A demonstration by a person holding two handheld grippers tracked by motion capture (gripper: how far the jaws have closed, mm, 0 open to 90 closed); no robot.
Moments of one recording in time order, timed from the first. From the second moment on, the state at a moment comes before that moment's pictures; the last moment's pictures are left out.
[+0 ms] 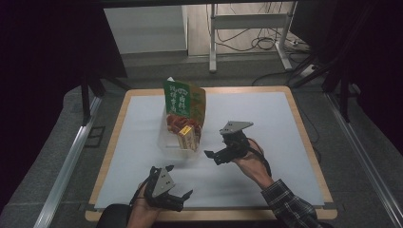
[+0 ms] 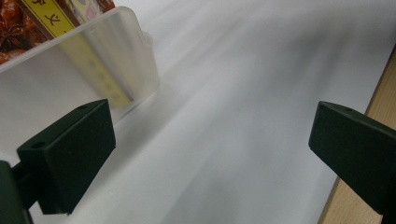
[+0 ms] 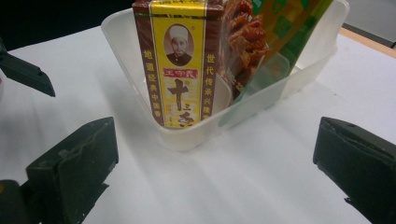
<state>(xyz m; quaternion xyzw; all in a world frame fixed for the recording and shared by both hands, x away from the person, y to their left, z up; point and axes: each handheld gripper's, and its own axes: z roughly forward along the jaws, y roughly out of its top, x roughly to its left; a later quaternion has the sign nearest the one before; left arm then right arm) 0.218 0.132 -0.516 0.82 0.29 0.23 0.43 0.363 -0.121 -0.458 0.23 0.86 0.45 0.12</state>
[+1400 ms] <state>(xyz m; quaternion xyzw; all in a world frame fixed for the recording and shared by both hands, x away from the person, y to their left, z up) 0.219 0.132 -0.517 0.82 0.29 0.23 0.43 0.341 -0.178 -0.461 0.26 0.86 0.43 0.14</state>
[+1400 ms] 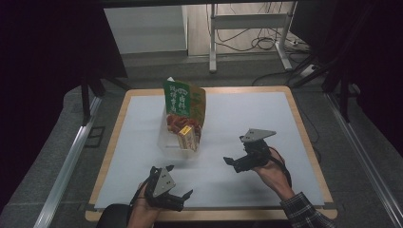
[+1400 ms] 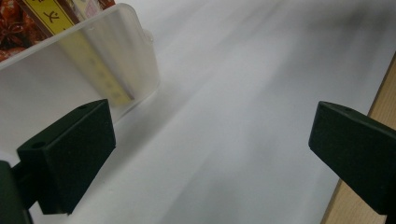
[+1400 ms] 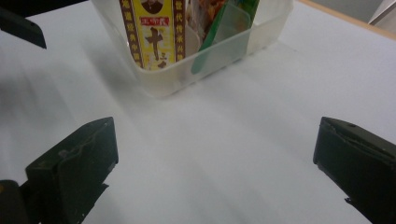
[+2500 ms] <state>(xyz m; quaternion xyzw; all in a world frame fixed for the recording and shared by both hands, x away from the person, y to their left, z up) 0.220 0.133 -0.518 0.82 0.30 0.23 0.43 0.317 -0.221 -0.468 0.27 0.85 0.42 0.16</state>
